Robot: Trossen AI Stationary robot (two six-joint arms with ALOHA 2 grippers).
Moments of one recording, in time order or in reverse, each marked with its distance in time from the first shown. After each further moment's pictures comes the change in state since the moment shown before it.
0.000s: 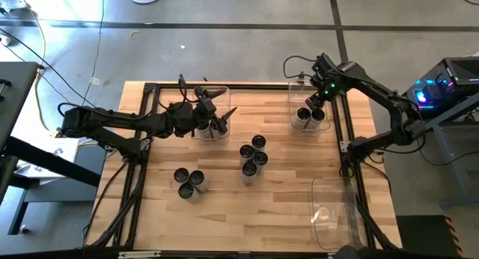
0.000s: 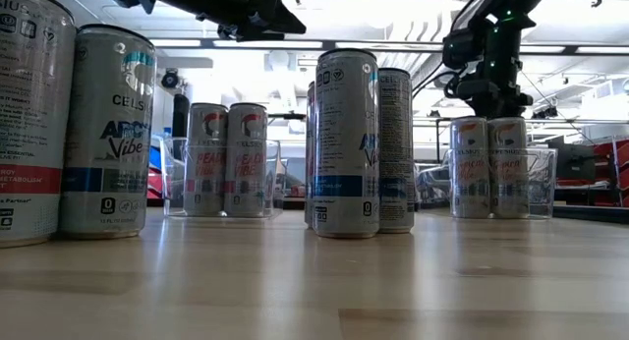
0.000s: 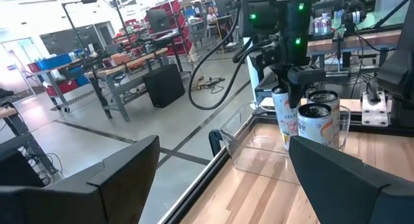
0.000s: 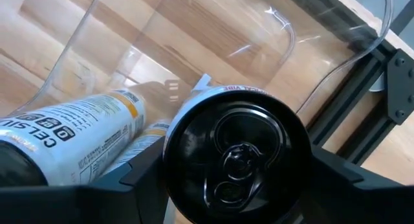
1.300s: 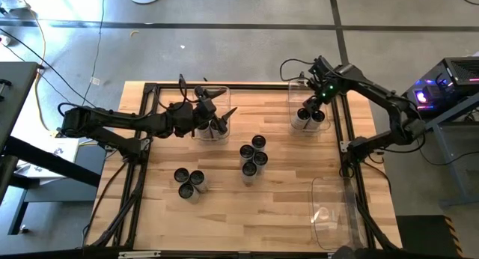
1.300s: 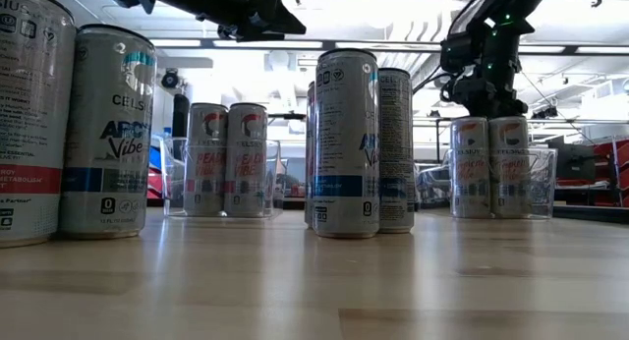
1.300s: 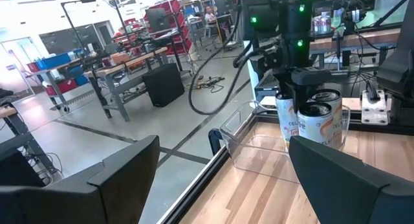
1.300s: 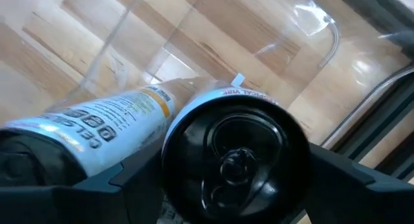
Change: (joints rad) left arm -0.001 0.000 0.000 -0.004 0.001 0.000; right arm 0.020 0.006 -0.023 0.031 -0.092 -0.001
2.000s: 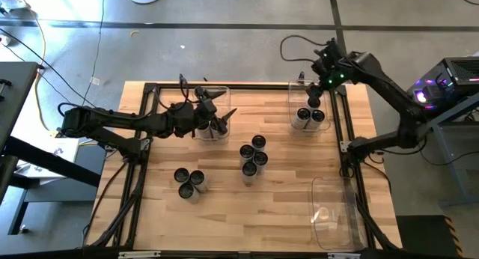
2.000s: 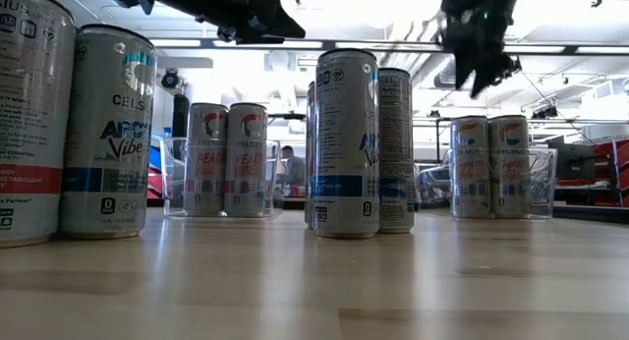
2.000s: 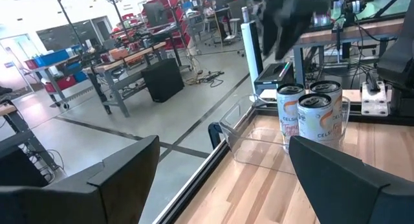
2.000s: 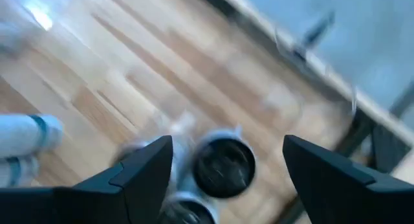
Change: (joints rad) left arm -0.001 0.000 0.000 -0.029 0.000 -0.001; right arm 0.070 -0.067 0.293 -0.088 0.004 0.005
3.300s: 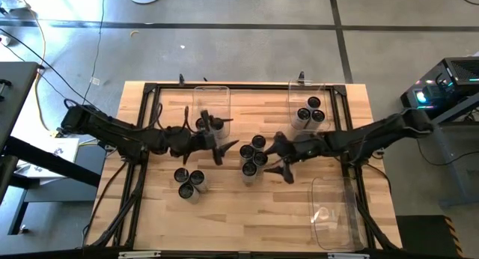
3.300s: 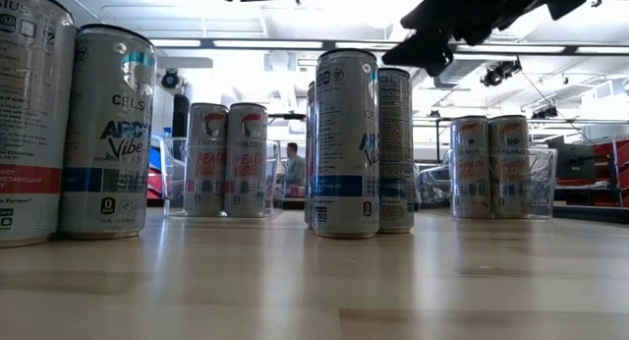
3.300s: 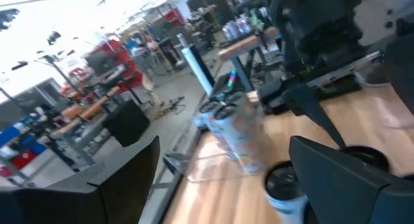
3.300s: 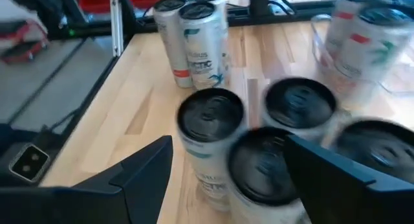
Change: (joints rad) left arm -0.281 0.000 0.000 0.001 -0.035 0.238; right arm 1.035 -0.049 -0.701 1.309 0.070 0.124
